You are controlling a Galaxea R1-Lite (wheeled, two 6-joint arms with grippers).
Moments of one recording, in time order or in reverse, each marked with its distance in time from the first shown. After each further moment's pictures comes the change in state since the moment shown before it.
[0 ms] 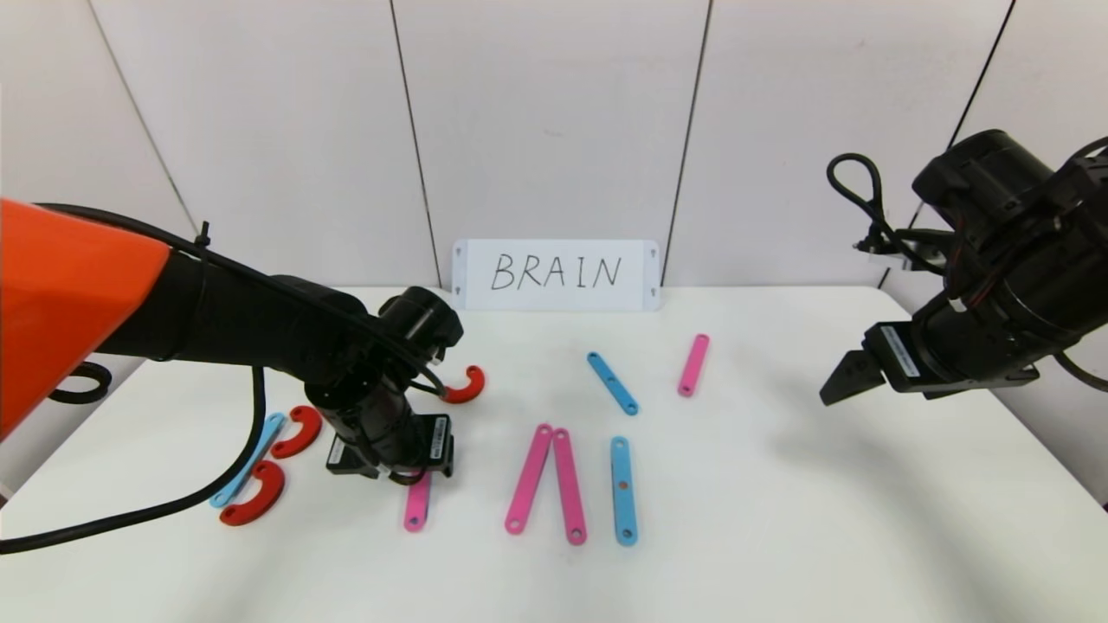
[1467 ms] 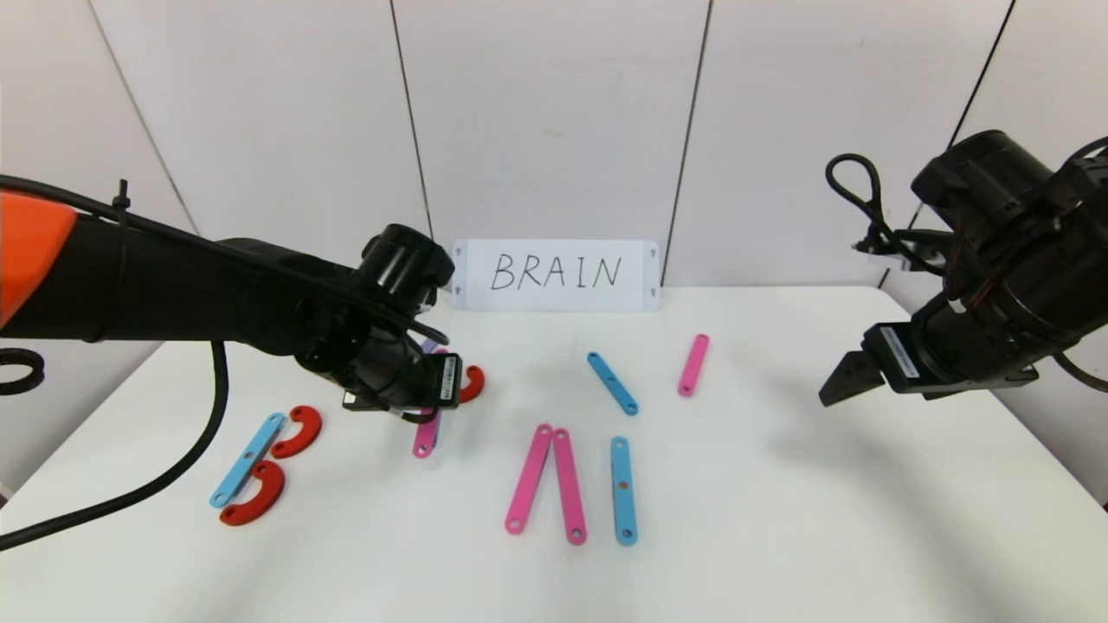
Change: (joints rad) left arm 0.001 -0.069 -0.066 -0.156 0.019 0.098; right arm 0.003 0.001 0.003 -0.001 0.001 0.000
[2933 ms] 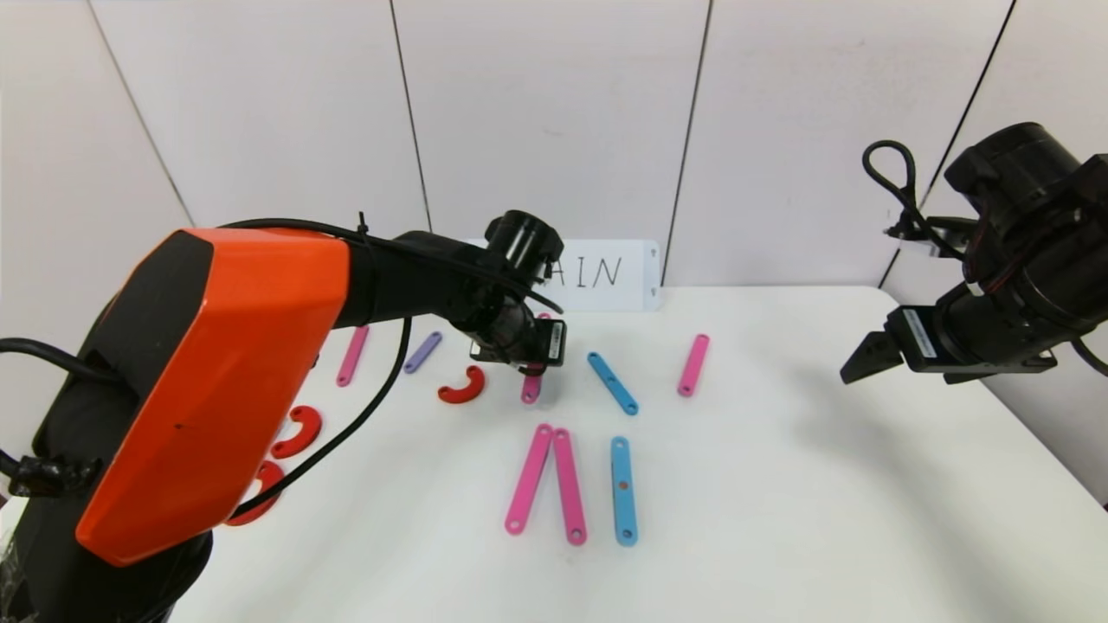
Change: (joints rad) left arm -0.102 0.412 -0.624 0.096 -0.054 0.073; right arm -0.101 0.008 -0.003 -0.056 0.000 -0.016
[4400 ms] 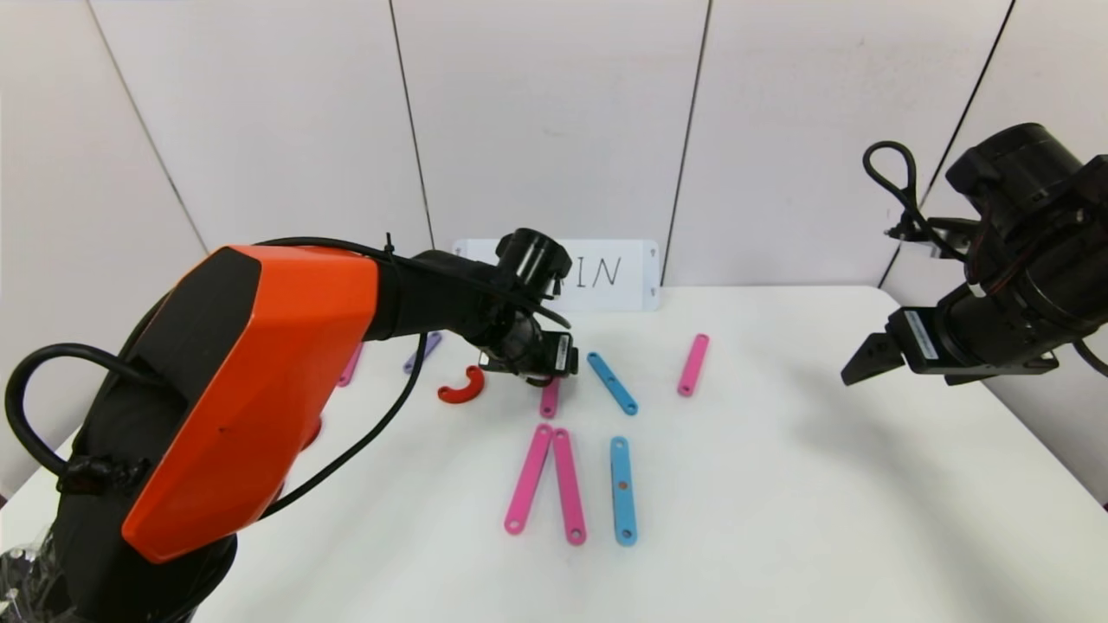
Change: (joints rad) left arm 0.000 0.045 -0.001 -0.045 0.009 0.001; right arm 0.002 -0.003 0.006 0.000 0.001 -0.002
